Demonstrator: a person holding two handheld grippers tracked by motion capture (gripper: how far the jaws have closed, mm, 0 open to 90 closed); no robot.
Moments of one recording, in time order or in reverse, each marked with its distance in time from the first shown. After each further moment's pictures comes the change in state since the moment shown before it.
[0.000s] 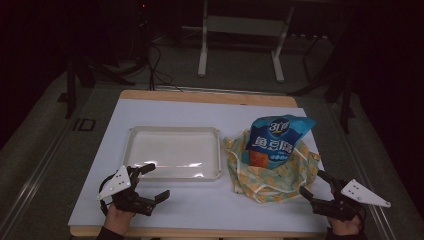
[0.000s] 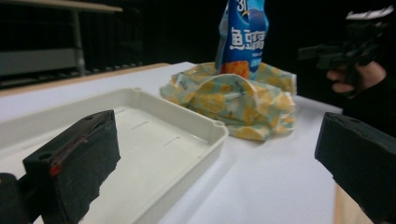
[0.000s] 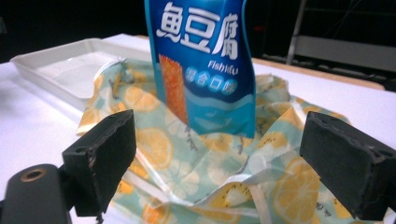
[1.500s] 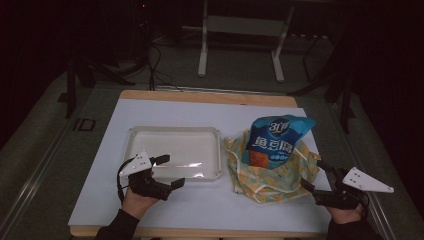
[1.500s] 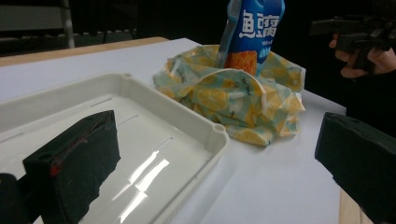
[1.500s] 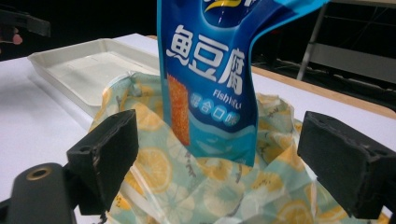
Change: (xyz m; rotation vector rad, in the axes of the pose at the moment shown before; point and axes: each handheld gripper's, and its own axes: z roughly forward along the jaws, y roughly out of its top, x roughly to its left) left arm 0.005 0.028 0.047 0.123 0.006 -0.046; right arm -0.010 0.033 0.007 0.018 0.068 -0.068
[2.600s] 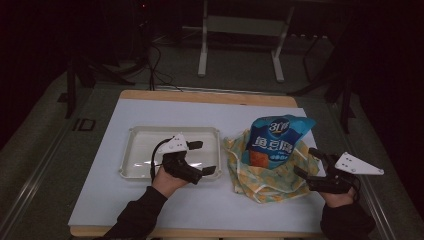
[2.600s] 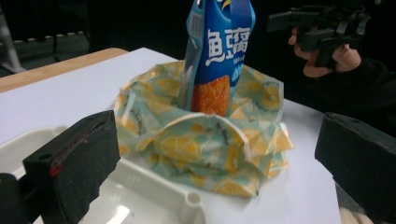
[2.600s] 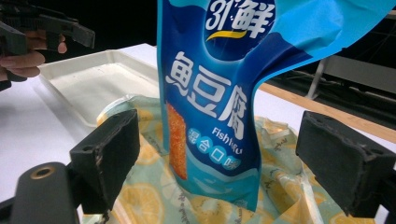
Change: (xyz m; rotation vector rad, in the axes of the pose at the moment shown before) left arm -0.004 0.045 0.085 0.031 -0.168 0.068; right arm -0.012 0.021 0.029 -0.018 0.053 -0.012
